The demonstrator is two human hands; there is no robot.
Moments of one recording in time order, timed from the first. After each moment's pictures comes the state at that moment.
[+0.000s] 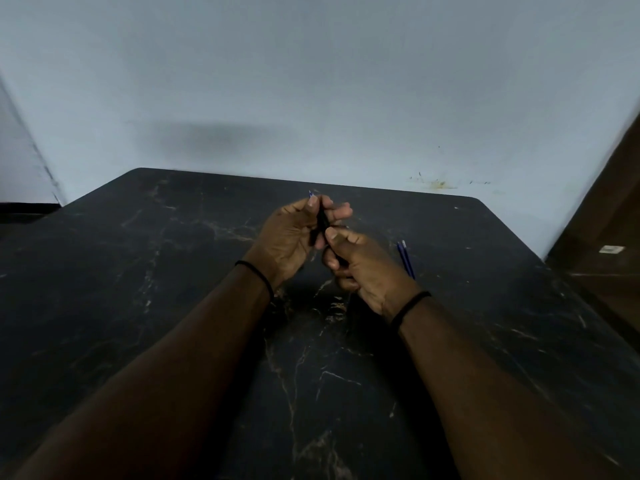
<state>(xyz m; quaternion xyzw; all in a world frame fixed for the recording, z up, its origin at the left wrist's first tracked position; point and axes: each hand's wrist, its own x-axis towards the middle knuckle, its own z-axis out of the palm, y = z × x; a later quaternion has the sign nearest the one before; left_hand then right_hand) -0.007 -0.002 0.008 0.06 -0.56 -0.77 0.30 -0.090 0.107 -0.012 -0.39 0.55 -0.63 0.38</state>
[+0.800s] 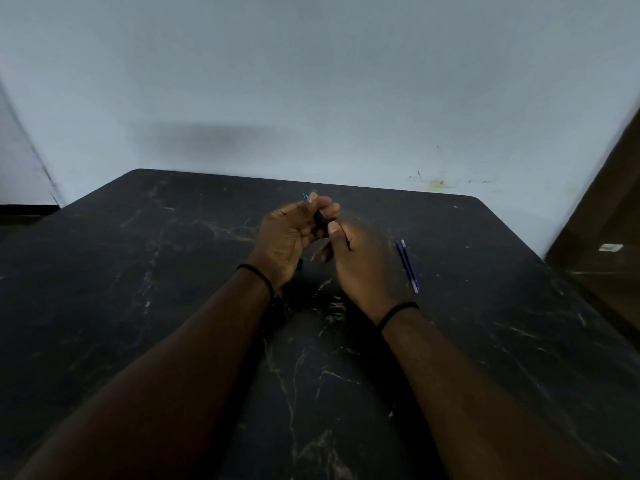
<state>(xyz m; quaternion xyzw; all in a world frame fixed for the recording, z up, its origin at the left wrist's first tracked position) -0.010 -0.011 -0.004 0.11 -0.51 -0.77 0.36 -0.076 0.108 -0.011 -0.44 0.74 -0.51 0.02</state>
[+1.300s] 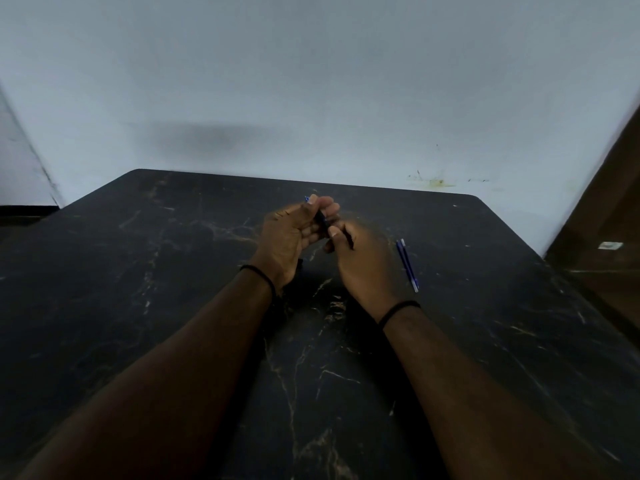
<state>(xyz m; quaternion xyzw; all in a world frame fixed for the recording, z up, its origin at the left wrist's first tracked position) -0.011 -0.007 -0.006 0.12 -0.55 -0.75 0.36 -0.079 0.106 -0.012 -0.42 0.75 -0.52 0.02</state>
